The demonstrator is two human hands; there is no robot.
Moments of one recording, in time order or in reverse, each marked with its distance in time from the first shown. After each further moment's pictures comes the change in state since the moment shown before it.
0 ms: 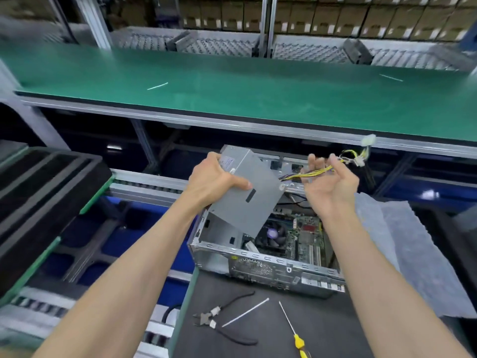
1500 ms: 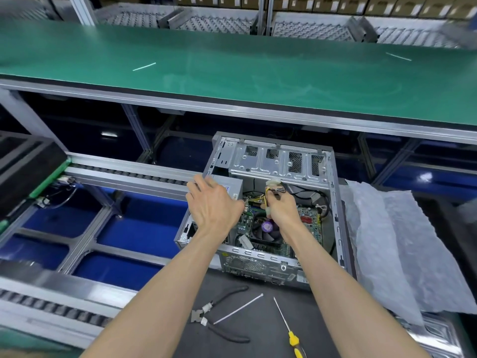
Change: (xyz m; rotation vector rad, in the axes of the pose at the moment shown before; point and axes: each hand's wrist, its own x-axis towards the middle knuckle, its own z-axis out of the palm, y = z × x) left_hand 0.011 -0.059 0.101 0.766 0.355 -0.082; right_hand 0.028 0.102 -0.069 -1.196 0.168 0.098
